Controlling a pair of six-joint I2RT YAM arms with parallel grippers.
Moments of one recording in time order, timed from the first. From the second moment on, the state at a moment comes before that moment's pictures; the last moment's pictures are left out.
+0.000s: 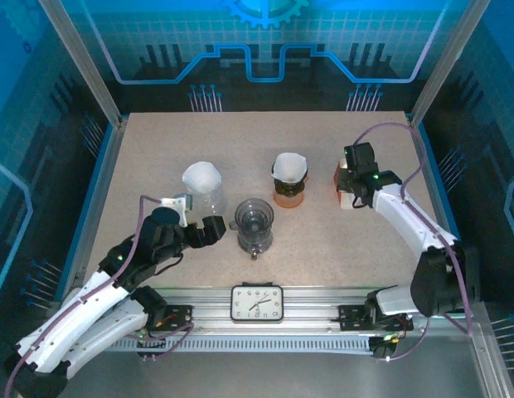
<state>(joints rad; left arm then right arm) -0.60 0.63 0.63 -0.56 -0.01 -0.75 0.23 1.36 1.04 -0.59 0.29 0.30</state>
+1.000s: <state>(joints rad) -0.60 0.62 0.62 -0.55 0.01 -0.77 0.36 0.85 1.04 -0.72 -0.11 0.38</state>
